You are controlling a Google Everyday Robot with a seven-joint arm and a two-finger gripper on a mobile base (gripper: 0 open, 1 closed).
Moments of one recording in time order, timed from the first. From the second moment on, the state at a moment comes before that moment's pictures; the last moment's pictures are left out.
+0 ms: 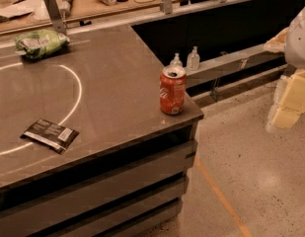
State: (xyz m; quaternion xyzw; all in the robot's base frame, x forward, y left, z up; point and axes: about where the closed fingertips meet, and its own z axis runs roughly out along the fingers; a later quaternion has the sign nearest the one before) arm 0.438 -0.216 0.977 -0.60 0.78 -0.04 0.16
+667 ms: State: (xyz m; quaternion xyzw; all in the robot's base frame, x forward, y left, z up) arm 0.451 -0.198 0.982 -0.62 0.76 -0.01 0.20
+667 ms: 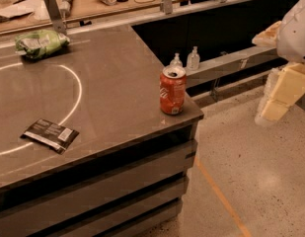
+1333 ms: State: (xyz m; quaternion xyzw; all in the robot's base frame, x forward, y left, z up) arm 0.490 -0.122 0.988 -0.65 0.70 0.07 0.28
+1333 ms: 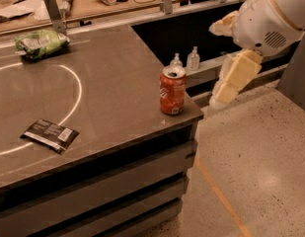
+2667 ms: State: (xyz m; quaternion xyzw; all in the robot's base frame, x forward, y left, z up) arm 0.543 -0.053 0.929 -0.62 0.71 0.14 0.30
